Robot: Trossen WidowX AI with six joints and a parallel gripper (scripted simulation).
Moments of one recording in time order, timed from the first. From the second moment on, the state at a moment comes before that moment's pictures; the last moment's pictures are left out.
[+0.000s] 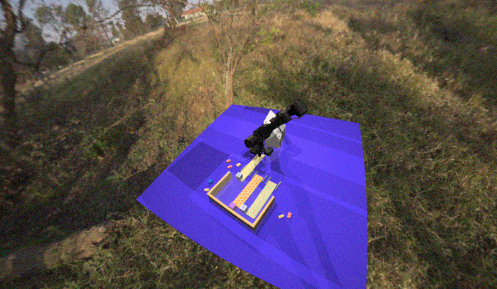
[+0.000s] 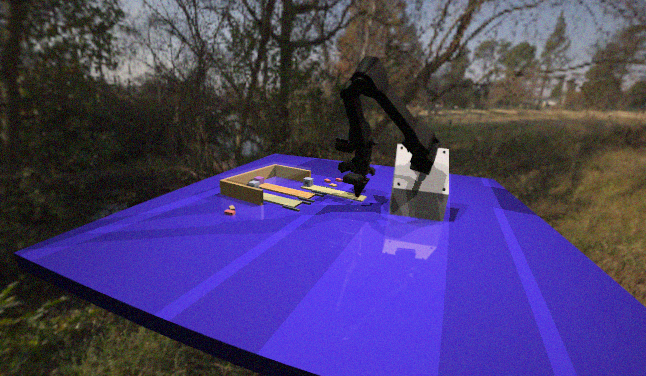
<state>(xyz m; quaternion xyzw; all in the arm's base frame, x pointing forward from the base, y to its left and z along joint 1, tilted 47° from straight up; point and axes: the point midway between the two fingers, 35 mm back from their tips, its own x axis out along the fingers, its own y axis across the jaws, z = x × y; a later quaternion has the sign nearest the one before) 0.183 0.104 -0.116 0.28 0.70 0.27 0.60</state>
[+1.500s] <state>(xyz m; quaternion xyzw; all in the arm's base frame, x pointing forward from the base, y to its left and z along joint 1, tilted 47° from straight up) 0.165 0.103 -0.114 0.28 0.70 0.27 0.60</state>
